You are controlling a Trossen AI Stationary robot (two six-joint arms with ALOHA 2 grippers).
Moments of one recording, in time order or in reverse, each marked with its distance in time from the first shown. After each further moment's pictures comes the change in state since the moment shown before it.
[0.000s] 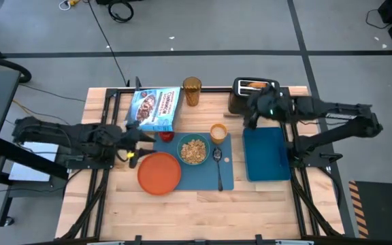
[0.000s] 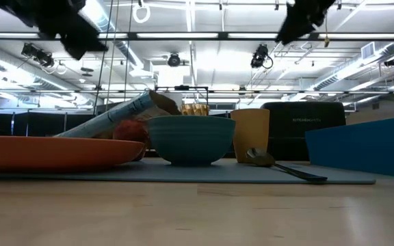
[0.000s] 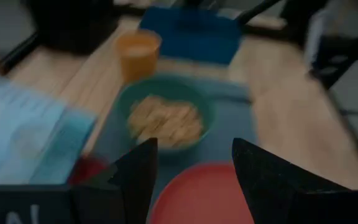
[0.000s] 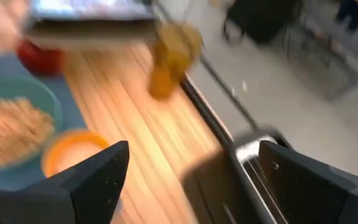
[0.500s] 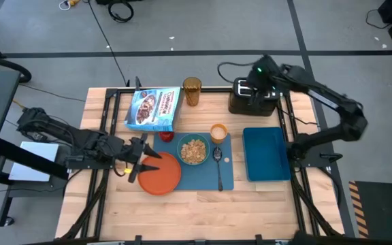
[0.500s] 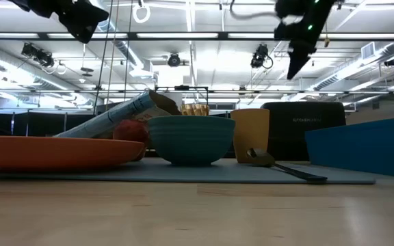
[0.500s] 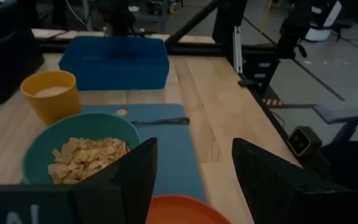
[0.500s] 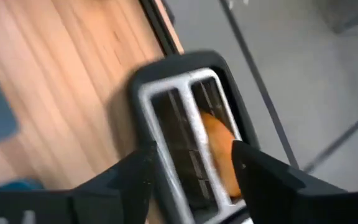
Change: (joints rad) left arm -0.225 0.136 0.002 0.265 -0.001 0.037; right arm -0.627 0.188 0.158 -0.207 -0.373 -0.457
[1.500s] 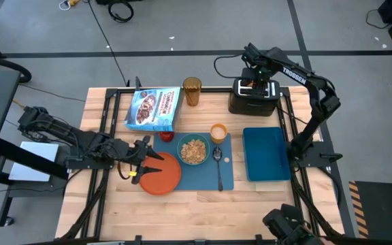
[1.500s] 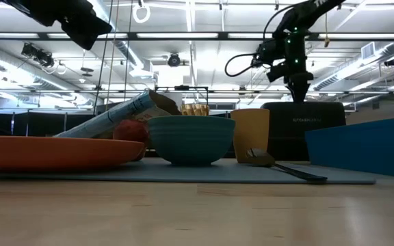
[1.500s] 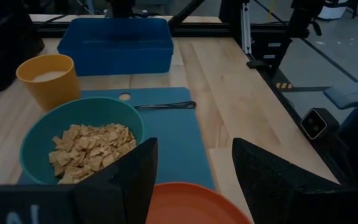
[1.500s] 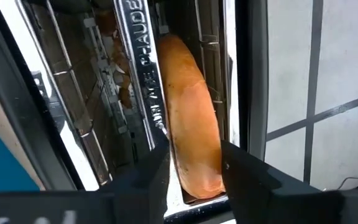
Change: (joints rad) left arm -0.017 0.082 0.000 0.007 -0.027 0.015; right arm -0.234 0.446 0.261 -0.266 -0.021 -0.312
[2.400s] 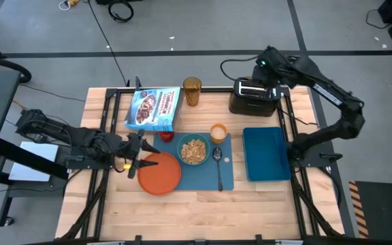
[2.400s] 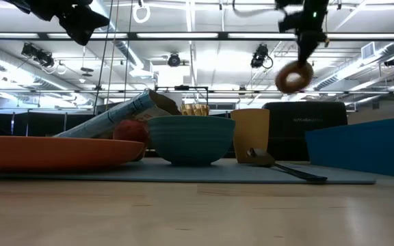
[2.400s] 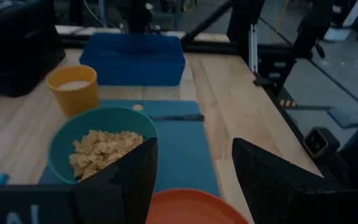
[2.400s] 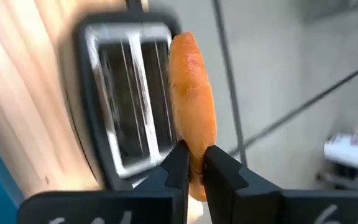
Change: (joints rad) left arm 0.044 -0.115 0.000 -0.063 0.000 -0.018; right arm 0.197 -0.336 -0.005 -0.019 0.188 0.088
